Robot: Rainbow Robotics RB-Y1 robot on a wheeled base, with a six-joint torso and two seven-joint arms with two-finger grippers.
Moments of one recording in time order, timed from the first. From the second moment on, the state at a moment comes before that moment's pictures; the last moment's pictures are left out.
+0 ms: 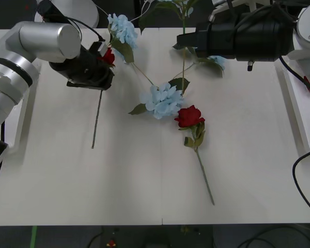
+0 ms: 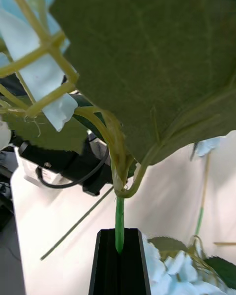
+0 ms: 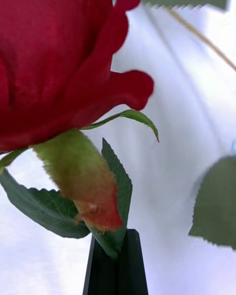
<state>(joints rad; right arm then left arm) -0.76 -0.65 0.26 -1.50 -1.66 0.96 1.93 -1.00 0.54 -0.44 -0.94 0.95 1.21 -1.56</state>
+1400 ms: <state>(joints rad) -0.71 -0.94 0.46 -1.29 -1.30 1.21 1.80 -0.83 0.56 -0.12 -1.09 2.07 1.23 -2.34</state>
